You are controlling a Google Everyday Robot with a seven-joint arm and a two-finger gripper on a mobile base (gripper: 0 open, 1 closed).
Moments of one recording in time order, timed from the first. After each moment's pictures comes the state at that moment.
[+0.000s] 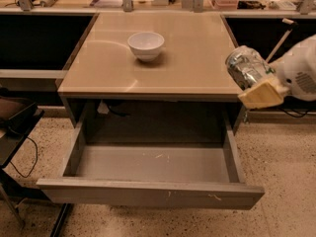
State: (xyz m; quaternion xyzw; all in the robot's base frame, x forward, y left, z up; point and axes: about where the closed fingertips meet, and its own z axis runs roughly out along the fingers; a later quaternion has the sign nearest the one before) arm 0.470 -0.204 0.941 -0.38 0.86 0.03 0.33
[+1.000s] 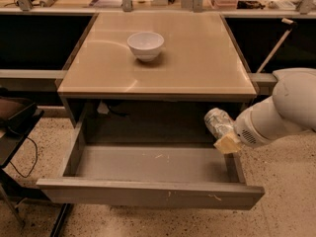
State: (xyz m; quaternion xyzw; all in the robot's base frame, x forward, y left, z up) arm 0.480 -0.195 0.754 -0.38 0.90 0.05 0.22
